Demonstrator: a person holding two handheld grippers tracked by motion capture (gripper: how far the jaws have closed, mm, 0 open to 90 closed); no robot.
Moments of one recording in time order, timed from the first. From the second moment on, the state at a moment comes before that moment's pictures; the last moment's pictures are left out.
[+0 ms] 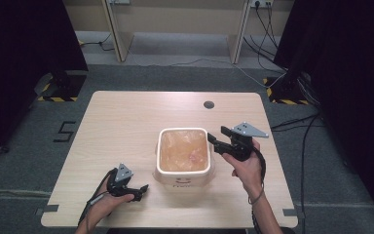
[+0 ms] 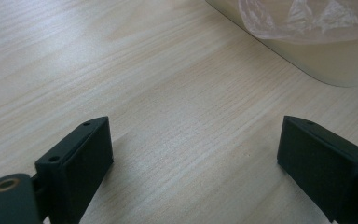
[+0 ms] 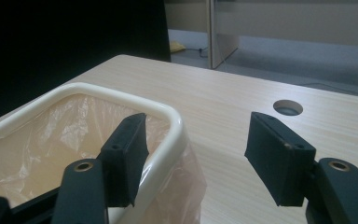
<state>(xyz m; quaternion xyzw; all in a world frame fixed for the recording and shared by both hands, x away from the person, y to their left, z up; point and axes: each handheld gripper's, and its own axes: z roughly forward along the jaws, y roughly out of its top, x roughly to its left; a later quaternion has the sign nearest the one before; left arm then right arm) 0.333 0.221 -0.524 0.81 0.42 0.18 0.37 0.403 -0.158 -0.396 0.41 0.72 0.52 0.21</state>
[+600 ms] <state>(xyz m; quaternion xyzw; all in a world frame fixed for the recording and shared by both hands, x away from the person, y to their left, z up) 0.333 0.221 -0.524 0.81 0.42 0.18 0.37 0.425 -0.131 -0.401 0.40 0.76 0.47 0.20</state>
